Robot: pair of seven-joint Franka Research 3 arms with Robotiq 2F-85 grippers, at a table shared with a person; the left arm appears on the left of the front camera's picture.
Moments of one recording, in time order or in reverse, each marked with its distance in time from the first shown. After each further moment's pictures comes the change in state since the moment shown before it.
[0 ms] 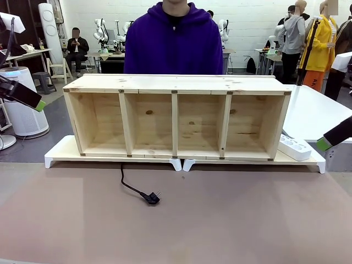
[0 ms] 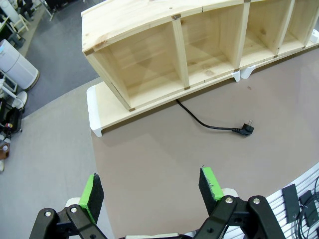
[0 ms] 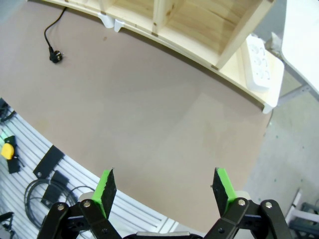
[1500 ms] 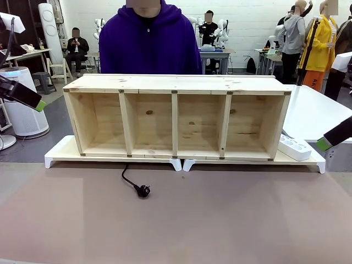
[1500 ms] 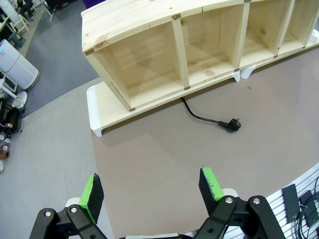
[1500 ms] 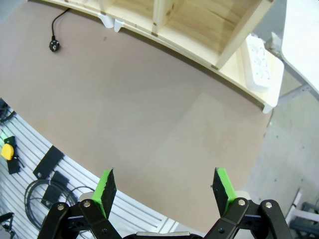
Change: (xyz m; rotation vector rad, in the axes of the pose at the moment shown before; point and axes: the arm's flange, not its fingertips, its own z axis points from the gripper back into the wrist) left arm 0.000 0.000 0.000 0.000 0.000 0.000; right arm -0.004 -0.004 0.002 -0.003 -0.008 -0.014
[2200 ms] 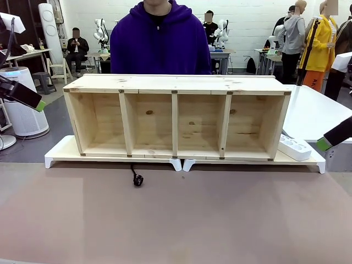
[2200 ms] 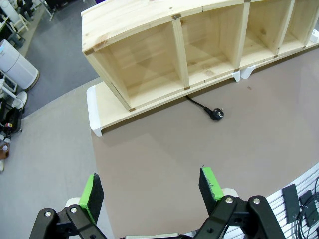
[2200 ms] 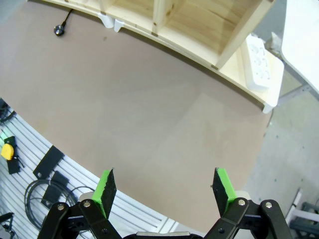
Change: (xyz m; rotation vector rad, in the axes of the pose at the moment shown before) left arm 0.000 0.000 0.000 0.000 0.000 0.000; right arm 0.000 0.000 0.000 0.000 0.000 0.000
